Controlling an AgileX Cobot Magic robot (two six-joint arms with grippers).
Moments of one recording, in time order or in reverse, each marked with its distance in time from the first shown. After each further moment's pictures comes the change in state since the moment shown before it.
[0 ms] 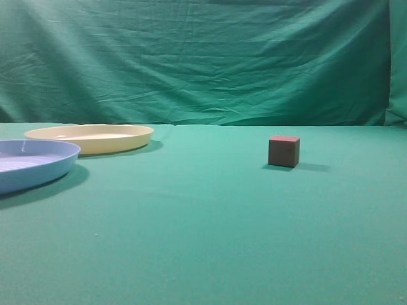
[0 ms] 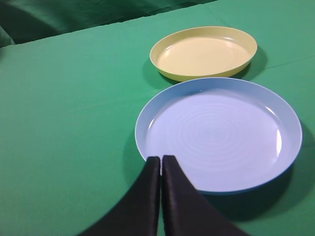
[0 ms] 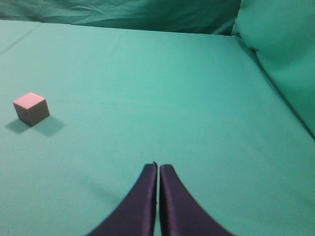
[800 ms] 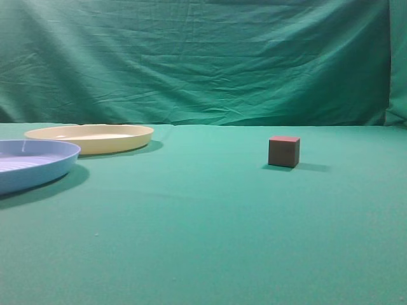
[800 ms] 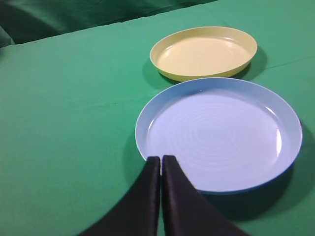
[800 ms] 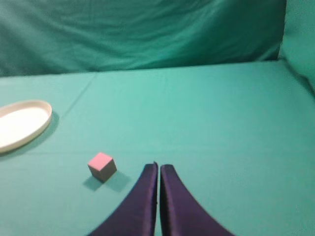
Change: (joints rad) left arm 0.000 0.000 0.000 0.000 0.000 0.000; right arm 0.100 0.289 -0.274 0.183 -0.038 0.014
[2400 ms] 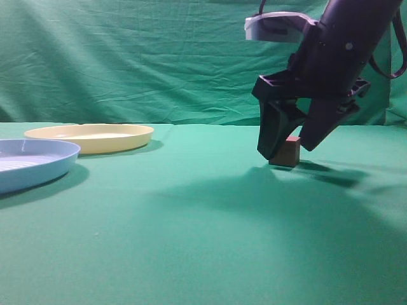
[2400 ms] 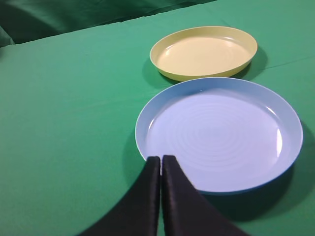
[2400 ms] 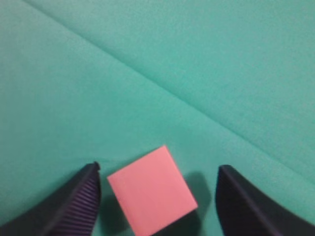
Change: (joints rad) left arm 0.000 0.000 0.000 0.000 0.000 0.000; right arm 0.263 1.572 -0.773 0.132 -0.023 -0.444
